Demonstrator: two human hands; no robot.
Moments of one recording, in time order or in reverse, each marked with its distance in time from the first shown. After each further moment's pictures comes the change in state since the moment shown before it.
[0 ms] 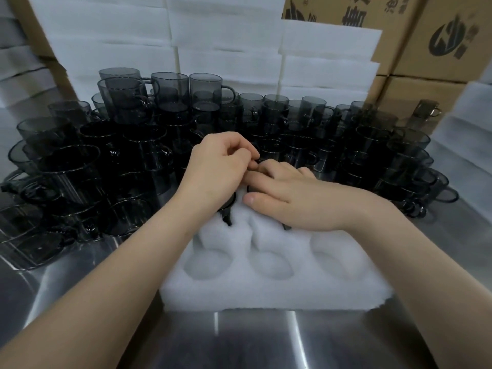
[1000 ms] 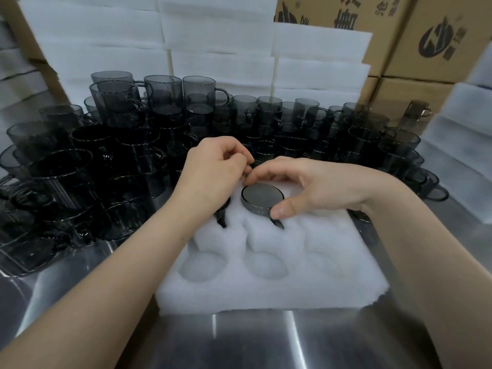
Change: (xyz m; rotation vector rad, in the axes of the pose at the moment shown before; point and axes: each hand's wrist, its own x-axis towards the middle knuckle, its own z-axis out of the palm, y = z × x) left_hand 0.000 -0.001 0.001 0.070 -0.011 0.028; right_hand -0.002 0.043 -0.017 0.519 -0.074 -0.138
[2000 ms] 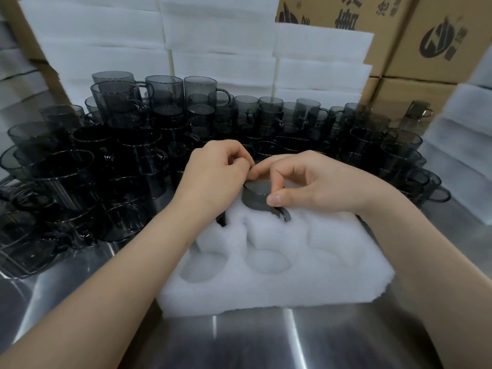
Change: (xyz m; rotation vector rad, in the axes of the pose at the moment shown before) left_hand -0.001 -0.001 0.001 0.129 -0.006 0.032; right_hand -0.004 -0.006 0.006 0.050 0.142 -0.122
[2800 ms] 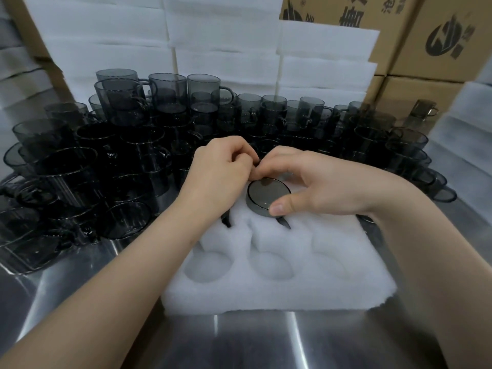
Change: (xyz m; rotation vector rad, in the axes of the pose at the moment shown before) left_hand -0.001 0.002 0.001 -0.014 0.034 0.030; right_hand 0.002 -0.014 0.003 -0.203 -0.034 0.088
